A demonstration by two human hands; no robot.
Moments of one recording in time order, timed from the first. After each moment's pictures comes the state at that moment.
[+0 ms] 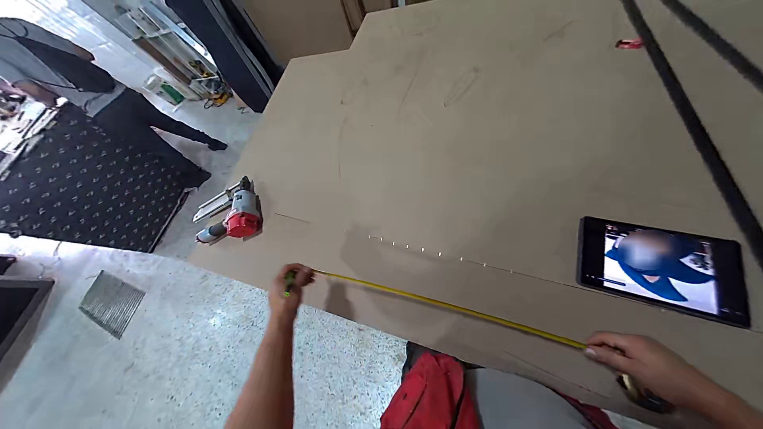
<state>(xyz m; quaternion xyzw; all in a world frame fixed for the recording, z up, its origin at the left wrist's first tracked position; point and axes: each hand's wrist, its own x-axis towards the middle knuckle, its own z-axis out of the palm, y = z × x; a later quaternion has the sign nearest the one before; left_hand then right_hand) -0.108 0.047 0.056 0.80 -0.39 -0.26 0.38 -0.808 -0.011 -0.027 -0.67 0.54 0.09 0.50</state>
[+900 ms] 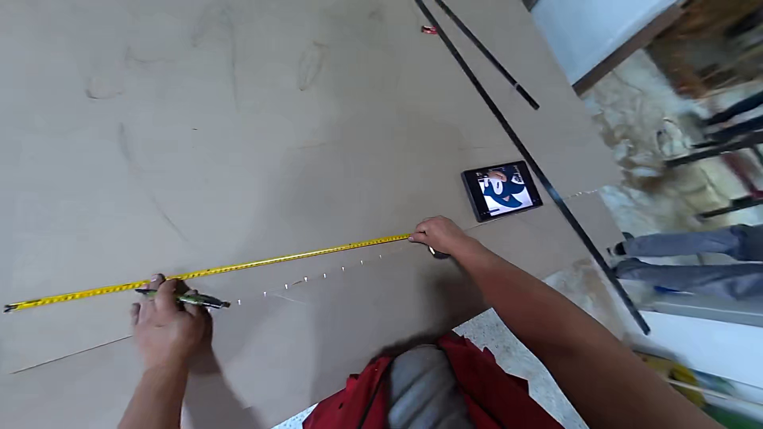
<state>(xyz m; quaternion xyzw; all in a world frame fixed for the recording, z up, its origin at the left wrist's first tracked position) 0.024 -0.150 -0.099 0.71 -0.68 -0.10 0.13 -0.566 -0.134 -0.031 -0.71 0.64 0.10 0.28</state>
